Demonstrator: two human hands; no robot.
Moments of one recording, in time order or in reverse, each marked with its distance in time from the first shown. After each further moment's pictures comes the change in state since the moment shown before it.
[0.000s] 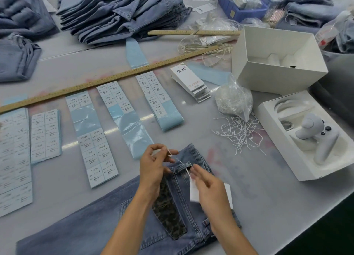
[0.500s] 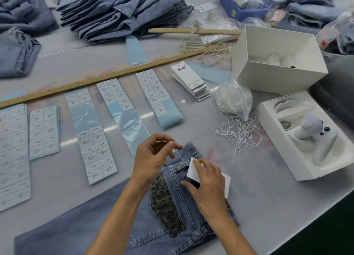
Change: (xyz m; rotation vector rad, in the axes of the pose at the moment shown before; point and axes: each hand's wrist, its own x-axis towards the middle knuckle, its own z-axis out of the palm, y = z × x) left_hand -0.014 0.046 -0.004 0.131 -0.233 0.244; right_hand 0.025 0.033 -0.008 -0.889 0.114 -0.544
